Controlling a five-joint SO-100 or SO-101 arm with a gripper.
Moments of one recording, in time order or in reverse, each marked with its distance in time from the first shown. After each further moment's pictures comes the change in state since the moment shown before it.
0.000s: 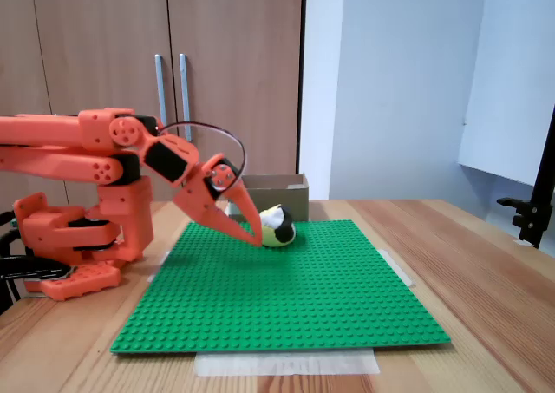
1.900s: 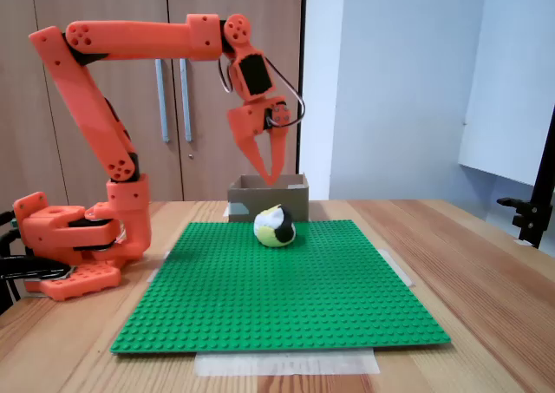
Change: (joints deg) arm -18.7 -61.2 -67.9 35.4 10.8
